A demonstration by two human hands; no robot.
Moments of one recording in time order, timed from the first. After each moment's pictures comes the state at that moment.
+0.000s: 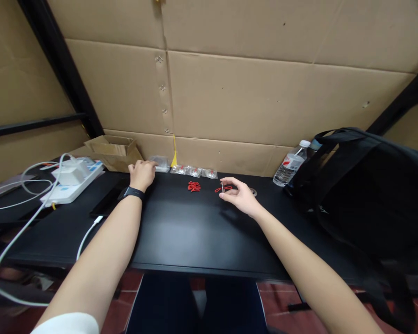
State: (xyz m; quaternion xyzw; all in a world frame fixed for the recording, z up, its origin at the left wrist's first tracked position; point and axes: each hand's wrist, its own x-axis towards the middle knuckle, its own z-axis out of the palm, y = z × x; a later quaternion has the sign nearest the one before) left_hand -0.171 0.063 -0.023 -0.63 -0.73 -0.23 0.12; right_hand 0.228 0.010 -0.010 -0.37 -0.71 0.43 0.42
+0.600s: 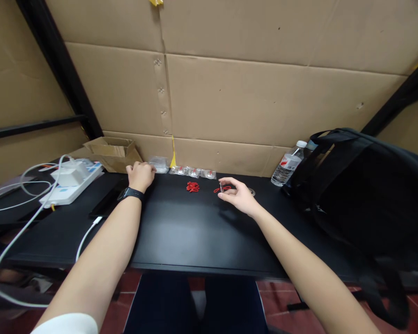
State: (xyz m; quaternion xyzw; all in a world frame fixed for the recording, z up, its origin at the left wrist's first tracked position) left_hand -0.169 0.060 -0.023 -0.62 -0.75 -0.20 0.14; right_hand 0.229 0.008 -0.006 -0.36 -0.72 0.42 0.41
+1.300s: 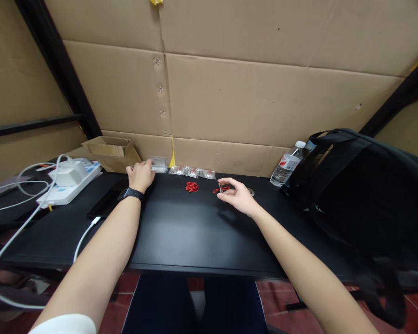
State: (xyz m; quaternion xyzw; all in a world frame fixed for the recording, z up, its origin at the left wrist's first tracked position) left_hand -0.162 0.058 -0.021 -0.61 -0.75 -0.22 0.13; right_hand 0.230 0.007 -0.005 -0.36 -0.72 0.42 0.40
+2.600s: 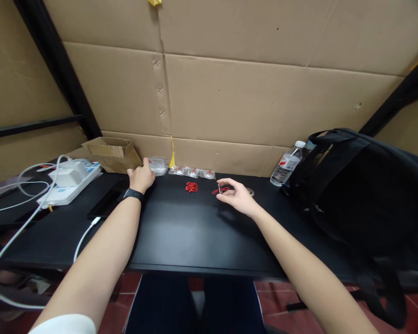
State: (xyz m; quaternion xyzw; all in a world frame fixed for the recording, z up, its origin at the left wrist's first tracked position) left_hand -0.159 0.058 -0.019 -0.58 -0.79 -0.16 0.11; right_hand 0.232 0.008 -0.008 -0.36 -0.74 0.42 0.39
